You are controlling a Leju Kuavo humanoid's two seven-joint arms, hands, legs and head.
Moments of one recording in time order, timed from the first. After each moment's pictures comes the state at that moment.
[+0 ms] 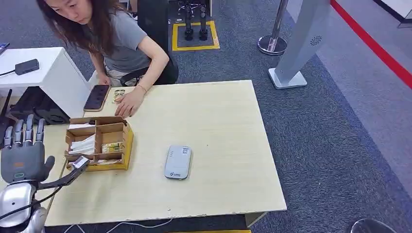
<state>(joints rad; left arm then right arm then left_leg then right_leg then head) -0.12 0.37 -0.03 -1.48 -1.57 0.22 0.28 -0.09 0.17 -1.20 -0.21 1.33 -0.20 0.36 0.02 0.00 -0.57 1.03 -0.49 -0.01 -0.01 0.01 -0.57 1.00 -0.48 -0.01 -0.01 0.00</state>
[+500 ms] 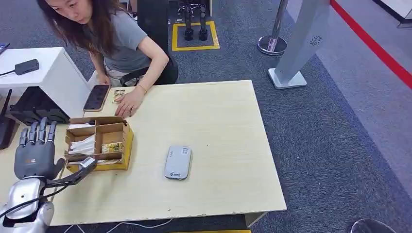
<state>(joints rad) -0.15 0.29 0.00 -1.37 -1.53 0.14 0.20 -0.09 0.17 -1.20 -0.21 1.36 -0.20 0.47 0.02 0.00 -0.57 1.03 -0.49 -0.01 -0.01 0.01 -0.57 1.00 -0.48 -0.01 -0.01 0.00</state>
